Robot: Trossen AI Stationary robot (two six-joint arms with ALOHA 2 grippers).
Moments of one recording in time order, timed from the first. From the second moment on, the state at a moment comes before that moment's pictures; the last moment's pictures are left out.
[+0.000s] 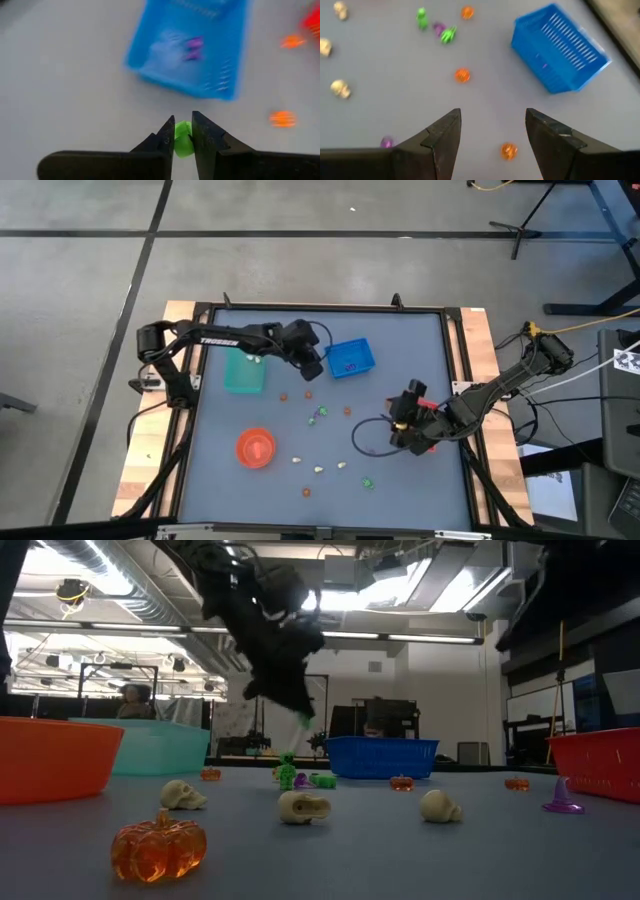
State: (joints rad) left arm 0.30 1.70 1.10 -0.26 0.02 -0.35; right arm 0.58 1.27 0.91 -0.77 0.68 0.70
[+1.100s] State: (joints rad) left arm 0.03 1.70 1.10 0.63 0.17 -0.47; right arm 0.58 1.27 0.91 -0.05 1.08 -0.13
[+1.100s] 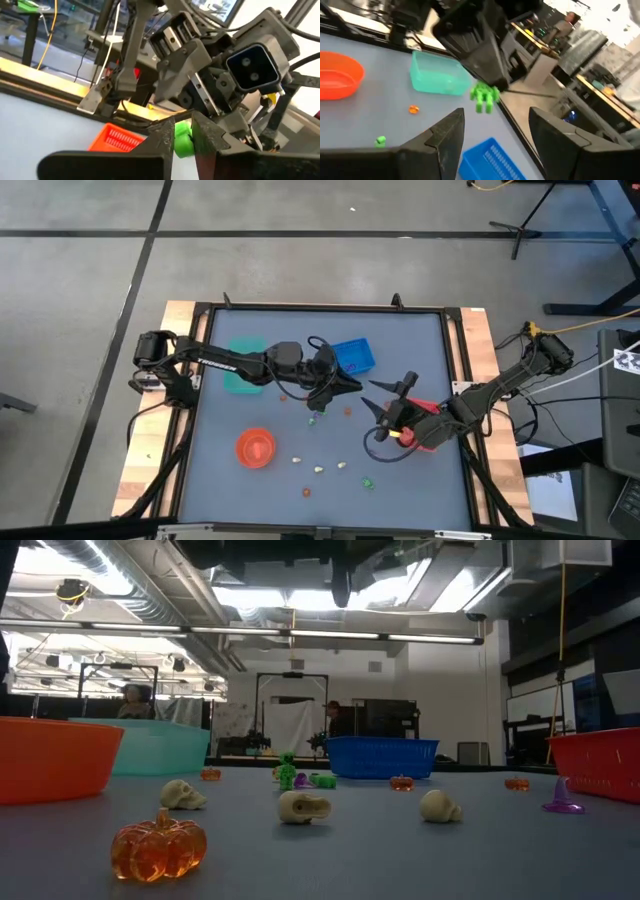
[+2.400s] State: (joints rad) left arm -0.03 1.70 1.10 0.75 0.15 -0.47; right arm 0.58 1.27 0.91 0.19 0.97 -0.27
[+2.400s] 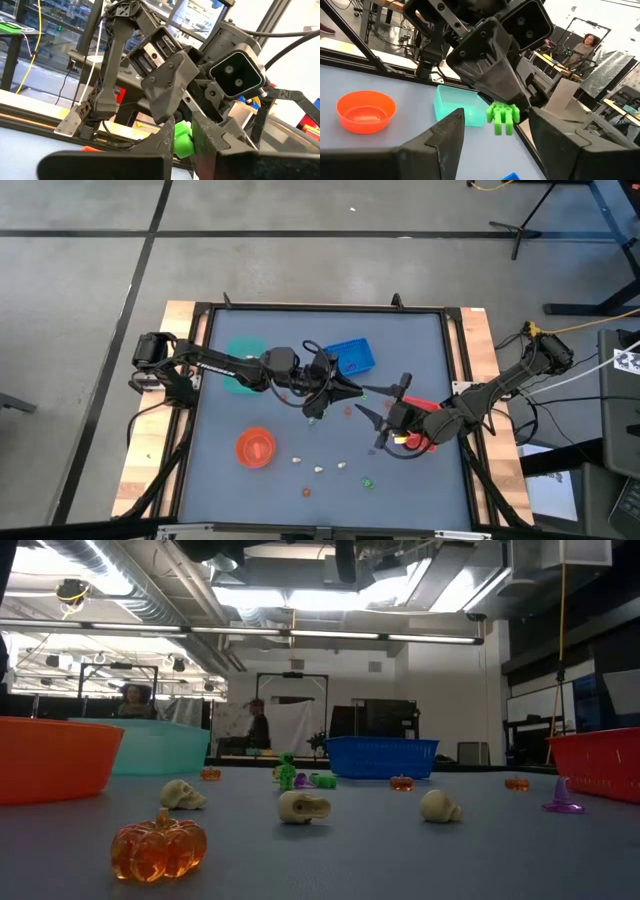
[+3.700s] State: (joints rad) left arm -0.03 1.70 1.10 0.75 0.15 -0.47; right arm 0.58 1.27 0.91 0.19 0.97 -0.28
